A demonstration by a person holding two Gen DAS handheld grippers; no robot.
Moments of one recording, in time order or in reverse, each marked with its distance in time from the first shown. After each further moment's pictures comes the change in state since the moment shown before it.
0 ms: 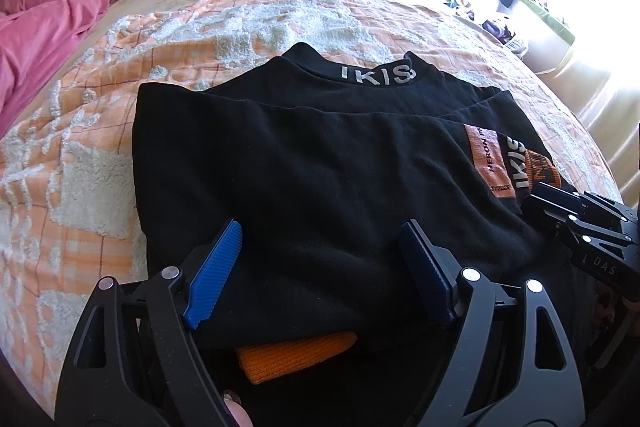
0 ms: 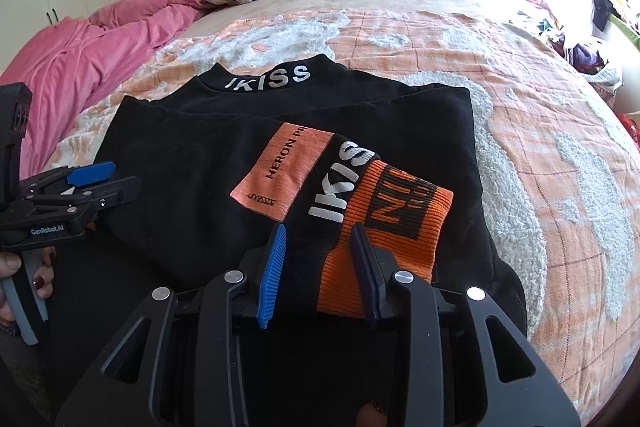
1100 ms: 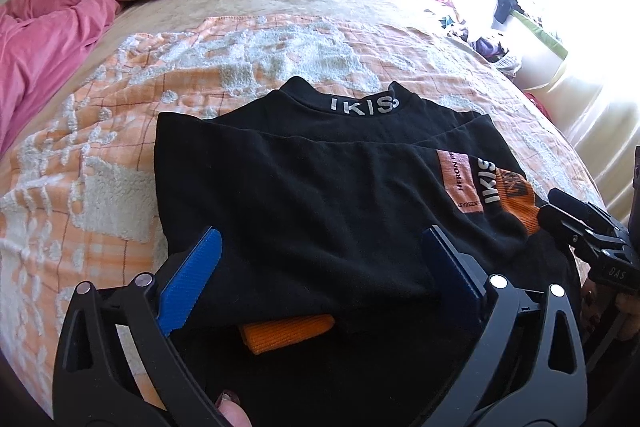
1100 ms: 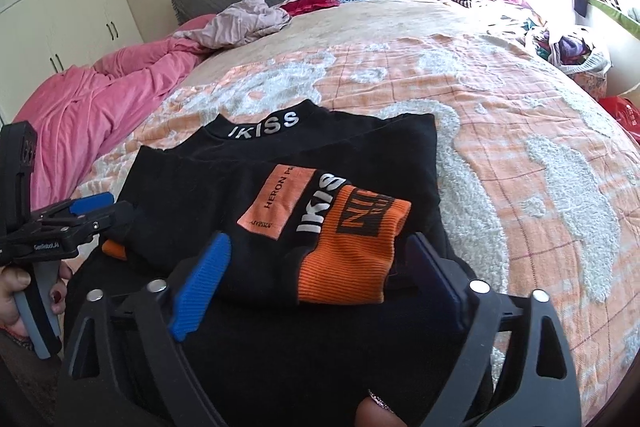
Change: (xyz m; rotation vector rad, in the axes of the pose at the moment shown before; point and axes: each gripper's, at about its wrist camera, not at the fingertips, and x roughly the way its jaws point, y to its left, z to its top) left arm -0.036 -0.007 0.009 -0.020 -0.053 -0.009; right arm -0.046 -0.019 -0.004 0.096 -0.141 0.021
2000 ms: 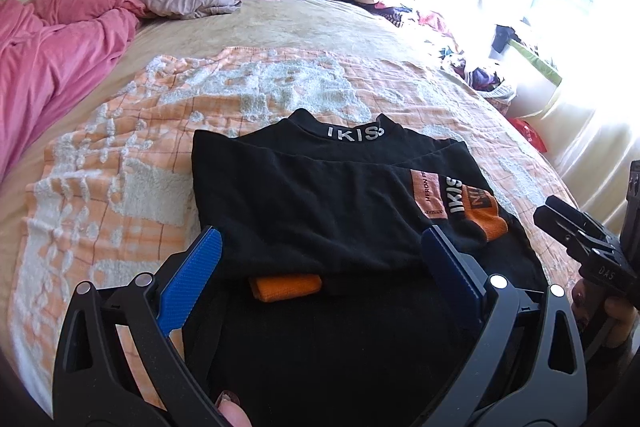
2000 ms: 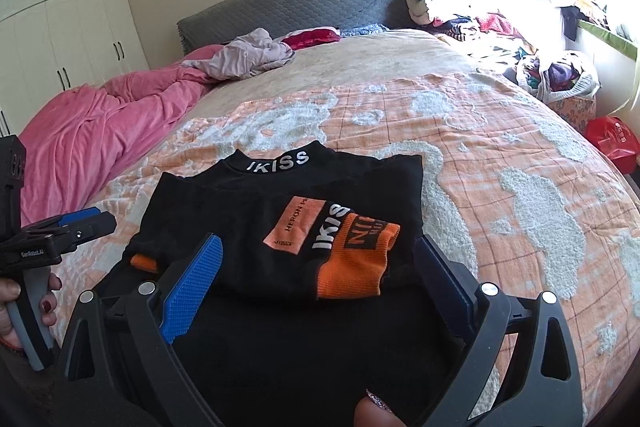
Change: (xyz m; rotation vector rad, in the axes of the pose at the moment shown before) left arm -0.065 -0.005 -0.015 -0.051 -0.101 -0.006; right arm -0.057 0.016 -0.001 -0.024 -0.104 -0.016
